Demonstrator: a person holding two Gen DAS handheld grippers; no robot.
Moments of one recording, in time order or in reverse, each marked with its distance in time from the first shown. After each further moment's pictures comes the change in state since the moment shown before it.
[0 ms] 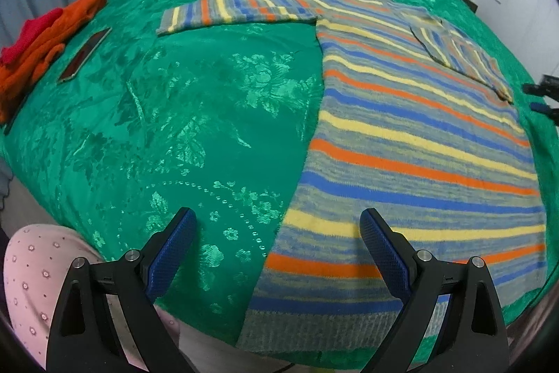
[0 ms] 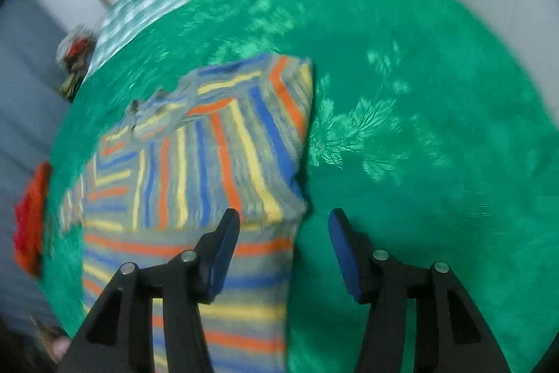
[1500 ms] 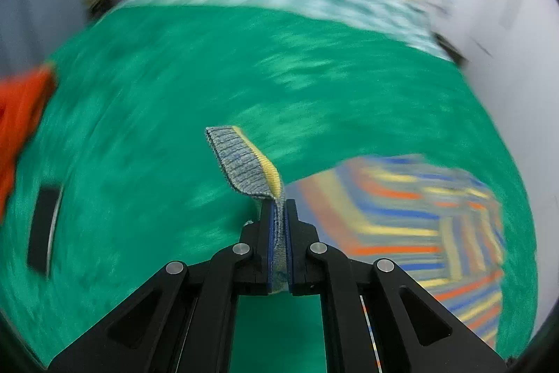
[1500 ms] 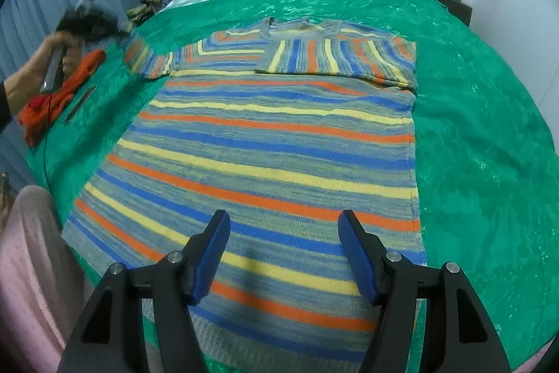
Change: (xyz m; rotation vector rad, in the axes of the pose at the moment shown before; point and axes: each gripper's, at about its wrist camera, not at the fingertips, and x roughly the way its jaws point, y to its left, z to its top) left arm 0.031 0.015 0.302 0.061 -0.141 -0.179; right arm -0.060 0.107 -0.205 -0.342 -0.084 0.043
